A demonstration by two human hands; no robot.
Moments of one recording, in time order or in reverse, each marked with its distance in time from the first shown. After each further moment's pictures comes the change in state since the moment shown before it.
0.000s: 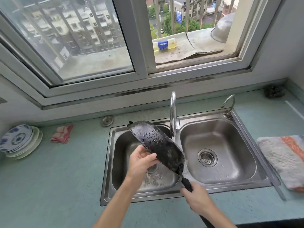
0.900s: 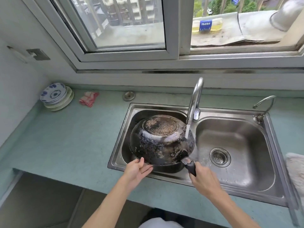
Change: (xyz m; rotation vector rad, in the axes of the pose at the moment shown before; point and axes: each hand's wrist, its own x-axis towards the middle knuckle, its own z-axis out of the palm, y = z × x) left_hand -0.037 -0.086 -0.035 -0.426 0.448 -0.471; right_hand 0.044 0.009 -0.030 -0.615 0.020 -0.446
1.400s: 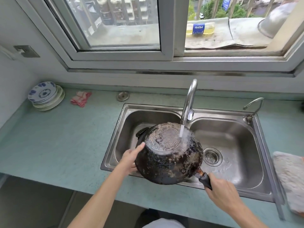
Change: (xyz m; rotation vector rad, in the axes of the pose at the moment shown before) left_hand 0.026 0.028 0.009 0.504 0.051 -0.024; right_hand -0.042 0.061 -0.020 -0.225 0.027 -0.063
